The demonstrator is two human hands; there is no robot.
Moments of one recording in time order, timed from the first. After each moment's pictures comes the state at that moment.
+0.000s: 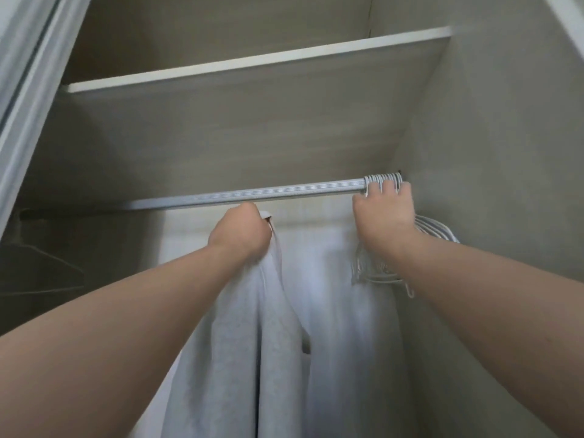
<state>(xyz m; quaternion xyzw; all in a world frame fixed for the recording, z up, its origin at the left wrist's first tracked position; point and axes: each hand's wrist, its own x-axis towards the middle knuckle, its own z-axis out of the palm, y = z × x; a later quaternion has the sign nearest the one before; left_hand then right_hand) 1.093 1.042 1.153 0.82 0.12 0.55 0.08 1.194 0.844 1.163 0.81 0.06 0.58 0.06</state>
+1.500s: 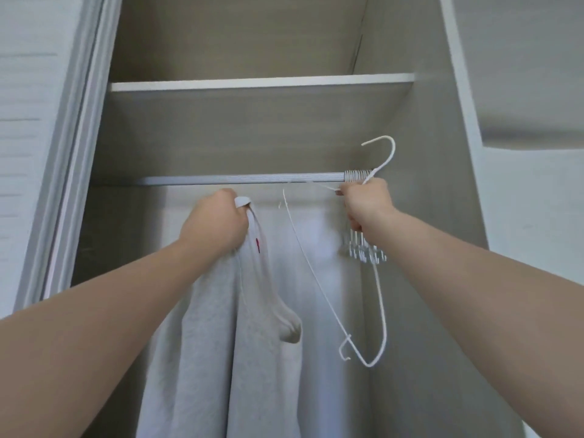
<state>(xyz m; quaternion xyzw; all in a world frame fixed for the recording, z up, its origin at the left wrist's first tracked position) 0.950 1.021 1.104 0.81 0.08 0.57 0.12 1.032 0.807 1.131 0.62 0.25 0.23 -0.71</state>
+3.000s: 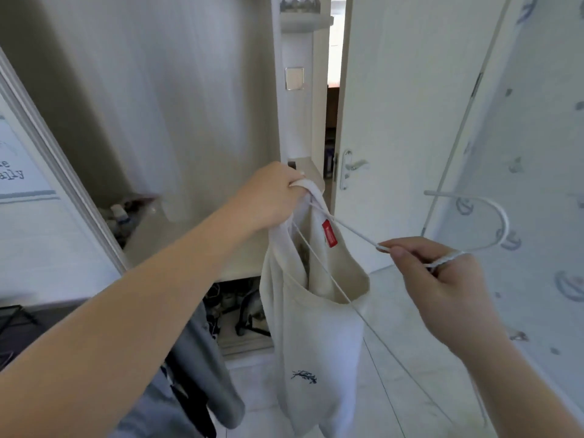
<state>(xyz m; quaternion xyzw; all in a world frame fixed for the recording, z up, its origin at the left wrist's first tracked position) 0.653 0.630 0.742 0.95 -0.09 0.11 0.27 0.566 0.386 0.675 0.78 0.16 0.16 -0.58</state>
